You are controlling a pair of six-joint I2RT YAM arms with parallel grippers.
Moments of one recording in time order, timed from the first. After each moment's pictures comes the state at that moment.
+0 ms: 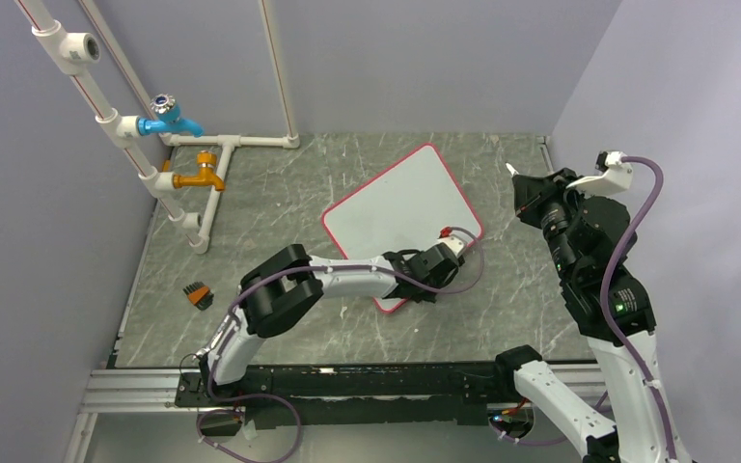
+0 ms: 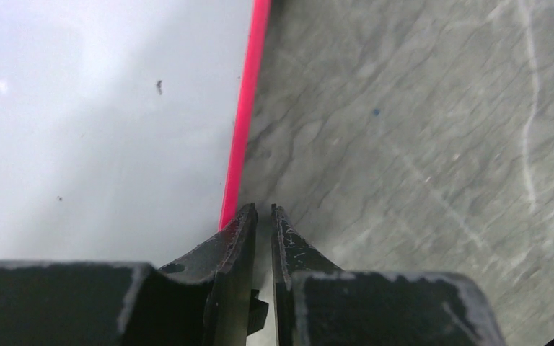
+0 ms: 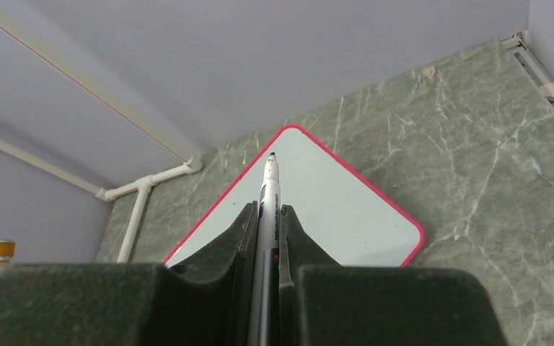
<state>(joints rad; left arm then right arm) -1.15 2.15 1.53 -0.25 -0.22 -0.41 0.30 0.75 1.25 -0.57 0.28 0.53</state>
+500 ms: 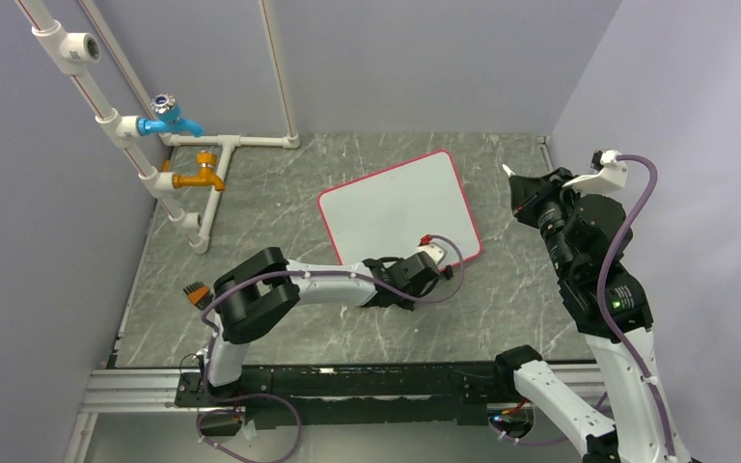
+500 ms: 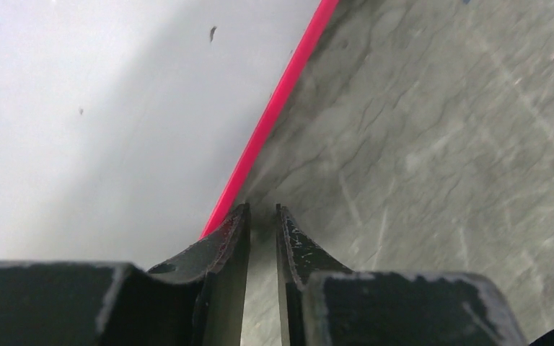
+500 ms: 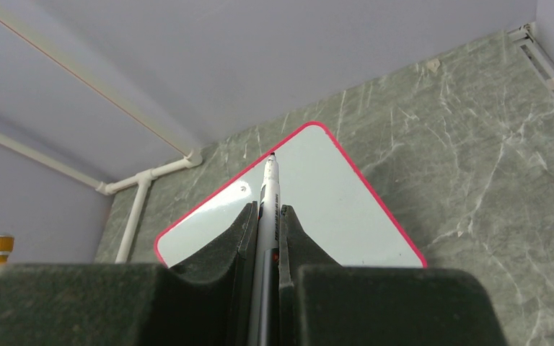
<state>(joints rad) -1.15 1.99 1.31 -0.24 -0.27 -0.41 0.30 0.76 1.24 -0.57 0.27 0.53</state>
